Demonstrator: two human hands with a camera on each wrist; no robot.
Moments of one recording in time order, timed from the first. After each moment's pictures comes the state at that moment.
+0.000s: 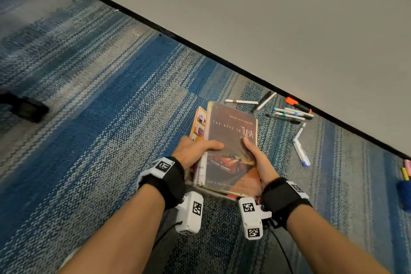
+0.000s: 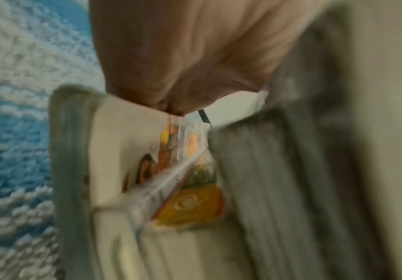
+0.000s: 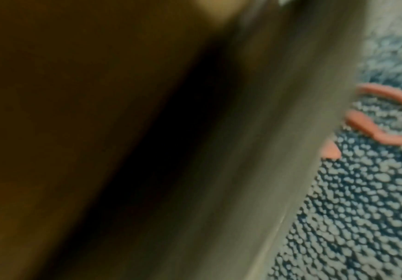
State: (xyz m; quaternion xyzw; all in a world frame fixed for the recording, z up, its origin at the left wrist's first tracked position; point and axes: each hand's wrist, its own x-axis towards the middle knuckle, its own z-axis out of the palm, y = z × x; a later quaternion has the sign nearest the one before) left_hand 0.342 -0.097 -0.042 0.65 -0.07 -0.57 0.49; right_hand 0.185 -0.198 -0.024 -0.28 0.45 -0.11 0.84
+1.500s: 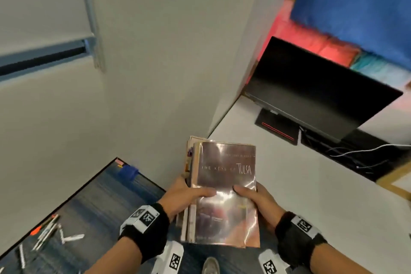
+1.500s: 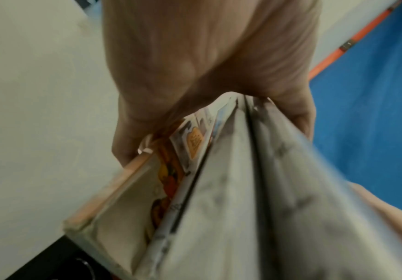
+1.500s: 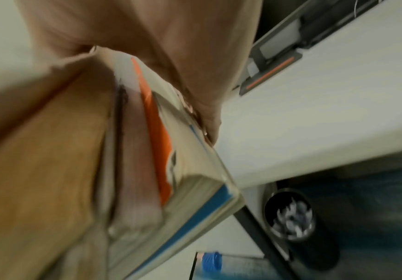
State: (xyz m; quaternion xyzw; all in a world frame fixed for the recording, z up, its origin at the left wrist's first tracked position) left_hand -0.177 -0.051 0.734 0.30 -0.59 -0.74 0.04; right_hand -0.339 0.117 0.762 -0.19 0.68 -0.53 0.47
